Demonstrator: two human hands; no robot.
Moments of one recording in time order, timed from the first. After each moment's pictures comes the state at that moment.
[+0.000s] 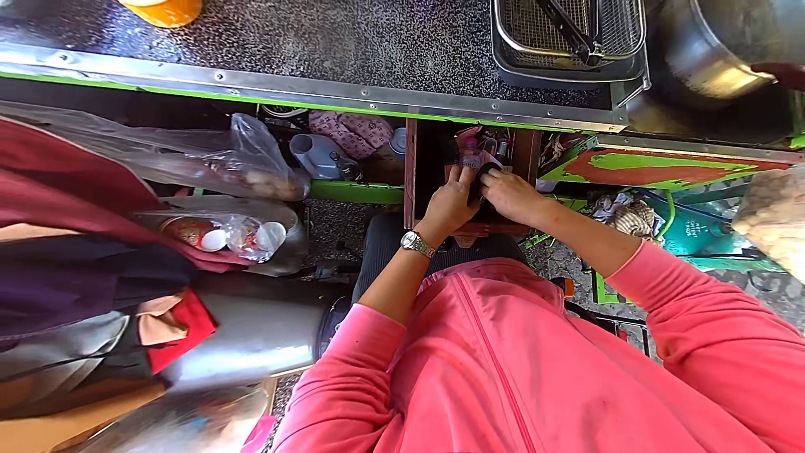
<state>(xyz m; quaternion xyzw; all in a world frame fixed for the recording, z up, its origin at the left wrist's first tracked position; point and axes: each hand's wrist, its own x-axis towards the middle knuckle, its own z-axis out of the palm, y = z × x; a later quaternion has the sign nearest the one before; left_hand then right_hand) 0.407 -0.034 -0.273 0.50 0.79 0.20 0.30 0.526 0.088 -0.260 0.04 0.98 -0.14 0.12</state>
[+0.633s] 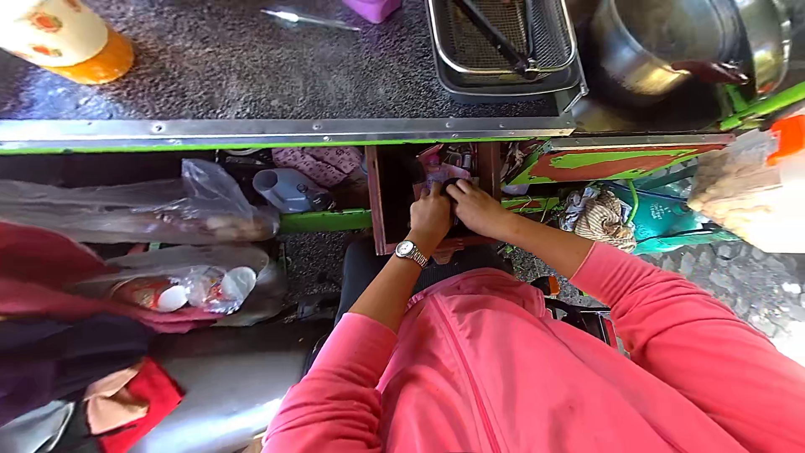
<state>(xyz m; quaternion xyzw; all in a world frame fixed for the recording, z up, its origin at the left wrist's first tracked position) 0.426 0.000 -0.276 0.51 0.82 0.00 0.24 0.528 0.081 -0.274 0.10 0.98 -0.11 0.12</state>
